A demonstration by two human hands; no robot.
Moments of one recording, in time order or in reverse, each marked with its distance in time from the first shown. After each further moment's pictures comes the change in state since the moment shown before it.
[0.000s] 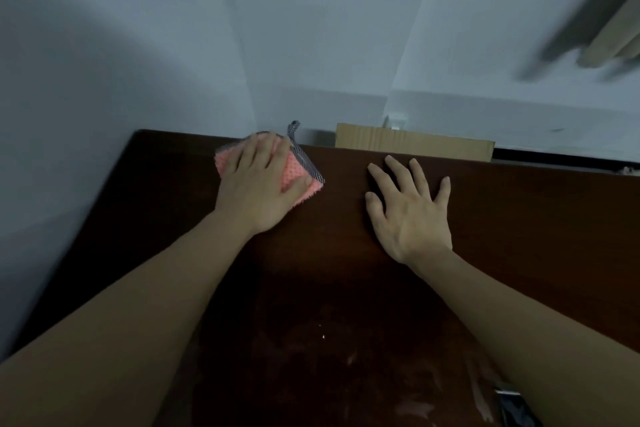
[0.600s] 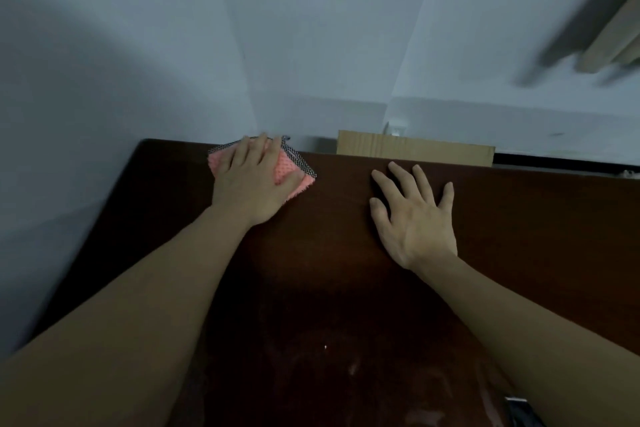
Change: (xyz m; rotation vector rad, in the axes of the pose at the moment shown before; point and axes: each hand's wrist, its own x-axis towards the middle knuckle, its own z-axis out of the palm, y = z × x) left_hand 0.018 -0.020 0.001 -0.007 0.020 -0.066; right_hand 0.000 0.000 0.000 -0.014 0.003 0.009
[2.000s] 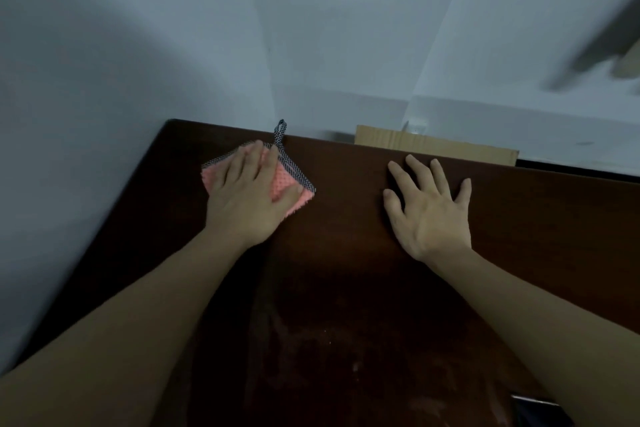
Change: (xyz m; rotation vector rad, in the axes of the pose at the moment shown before) left_hand -0.058 -0.009 0.007 -0.004 0.005 -0.099; right_hand -0.002 0.001 -0.001 -0.007 0.000 -0.010
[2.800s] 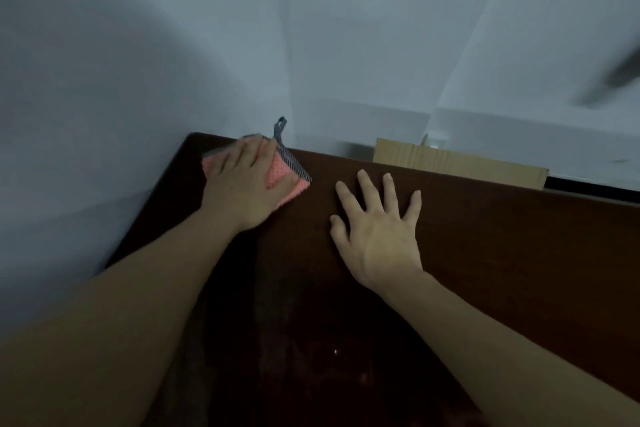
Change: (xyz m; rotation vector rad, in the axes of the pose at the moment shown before) left_hand 0.045 -0.047 -0.008 -0.023 0.020 -0.020; right_hand 0.009 -0.095 0.010 -0.044 -0.126 -0.196
